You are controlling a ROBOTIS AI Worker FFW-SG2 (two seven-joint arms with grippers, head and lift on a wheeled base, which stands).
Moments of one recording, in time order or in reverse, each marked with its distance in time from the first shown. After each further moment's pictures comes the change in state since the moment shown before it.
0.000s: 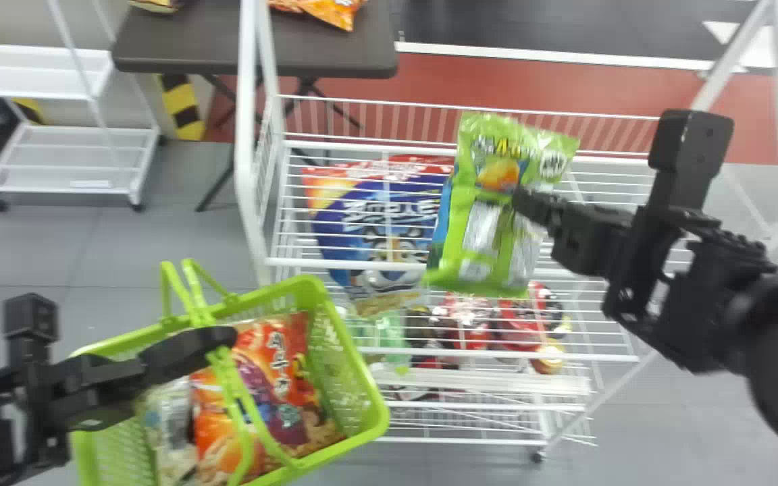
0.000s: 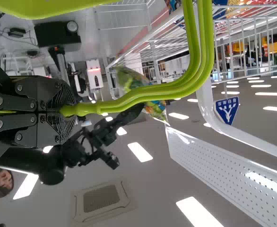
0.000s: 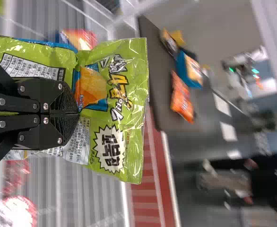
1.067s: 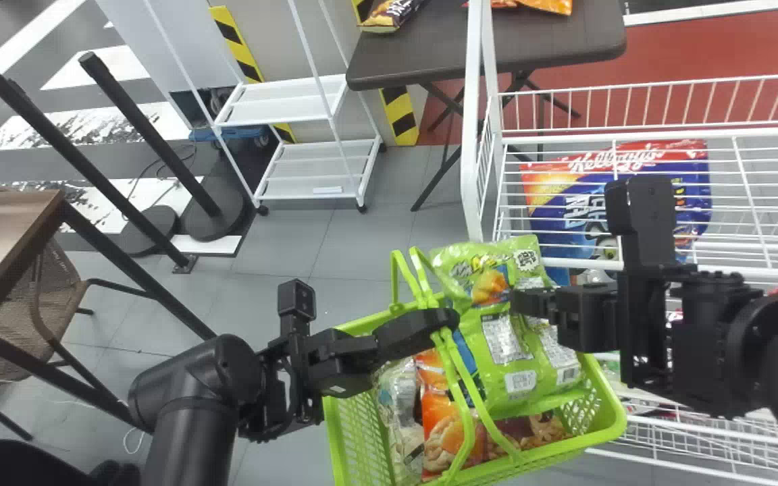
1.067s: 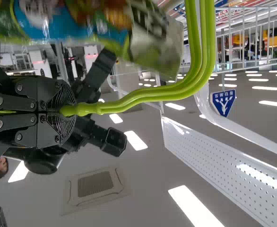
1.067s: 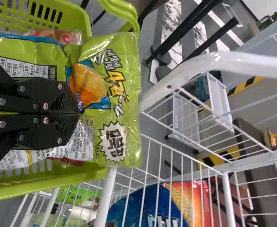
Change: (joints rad) left arm 0.002 0.002 0.005 -0.017 0.068 0.057 0.000; right arm -0.172 0.098 0.447 0.444 -0.032 -0.072 0.003
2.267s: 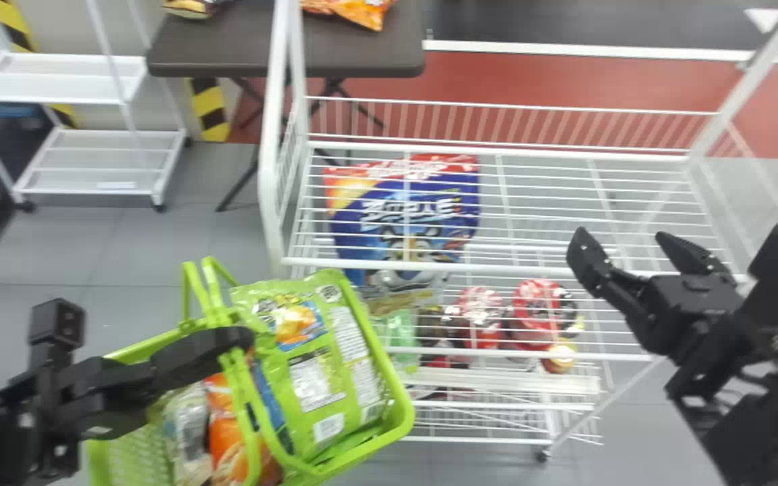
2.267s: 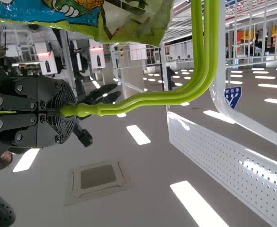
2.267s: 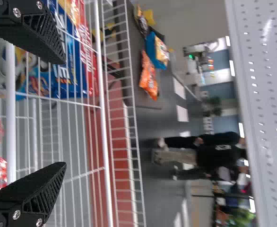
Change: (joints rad) left arm 0.039 0.005 -0.025 -0.052 0.040 0.057 0.000; right arm 0.562 -0.026 -0.518 -0.409 0.374 -0.693 0.175
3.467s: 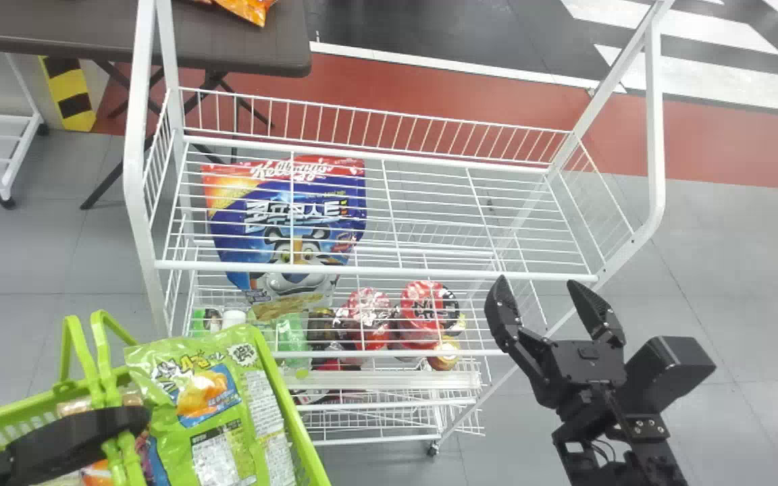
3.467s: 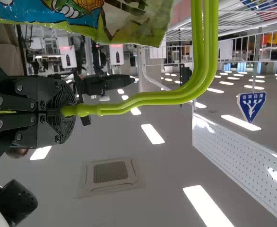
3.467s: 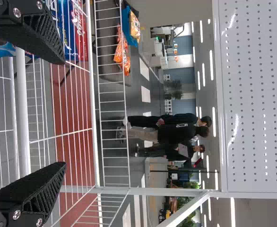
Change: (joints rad) left arm 0.171 -0.048 -0.006 -0.224 -0.015 0.080 0.000; right arm 0.099 0.005 -0.039 0.246 0.018 -0.476 0.038
